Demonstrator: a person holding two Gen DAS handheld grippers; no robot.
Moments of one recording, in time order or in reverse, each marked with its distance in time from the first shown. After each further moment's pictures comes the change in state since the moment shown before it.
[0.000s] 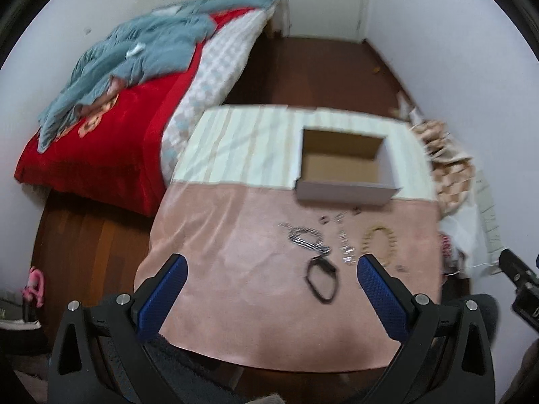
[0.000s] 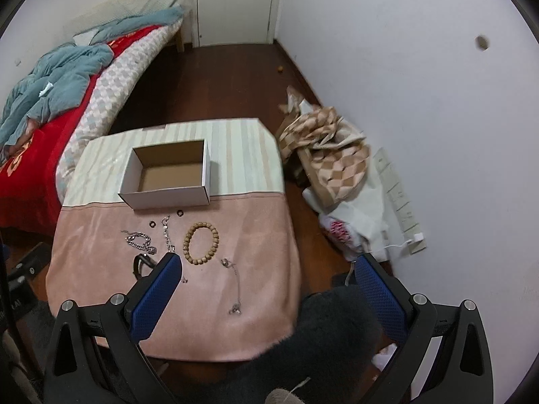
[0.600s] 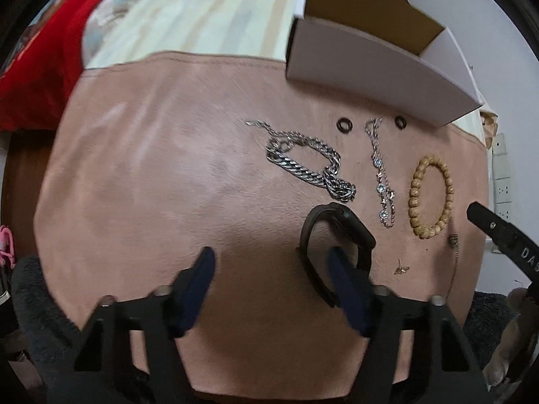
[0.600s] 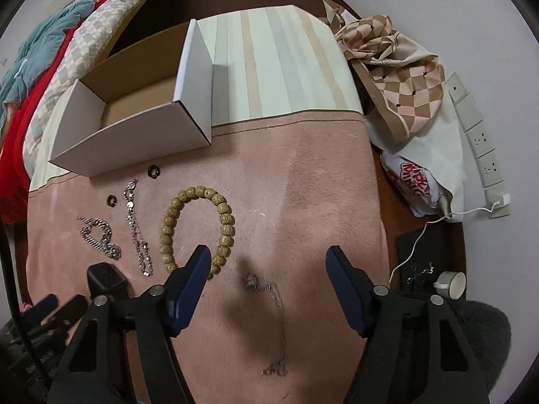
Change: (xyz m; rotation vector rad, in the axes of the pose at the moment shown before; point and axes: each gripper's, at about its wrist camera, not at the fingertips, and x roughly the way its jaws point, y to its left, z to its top) left arm 0.176 -0.026 -0.042 -0.058 0.368 -0.109; right arm 0.230 0.035 -0.017 0.036 0.281 0.160
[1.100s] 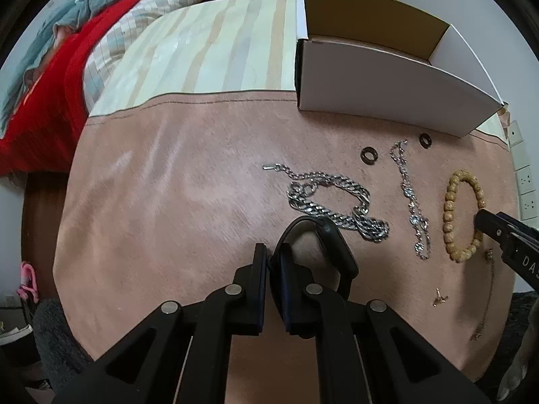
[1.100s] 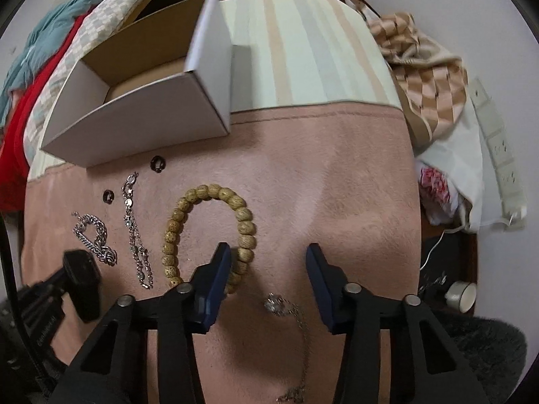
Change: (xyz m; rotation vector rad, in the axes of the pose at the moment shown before) left arm -0.001 -0.008 0.021 0.102 -0.129 0.109; right arm 0.030 0.023 0.005 -0.082 0.010 0.005
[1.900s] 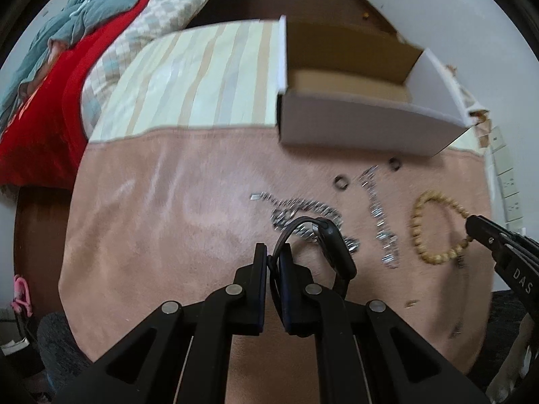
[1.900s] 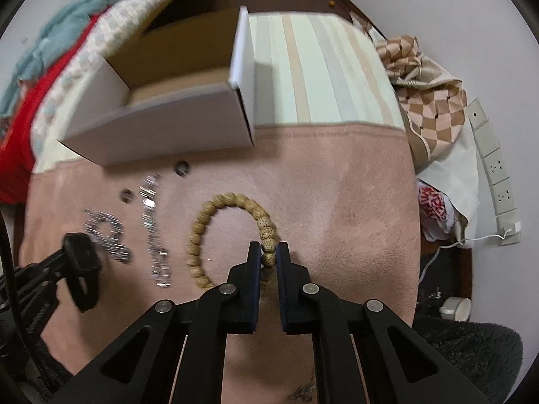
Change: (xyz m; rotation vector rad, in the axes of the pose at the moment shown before) left arm -0.030 0.011 0.018 0.021 -0.083 -0.074; right arm -0.042 0.016 -0.008 -0.009 -0.096 0.054
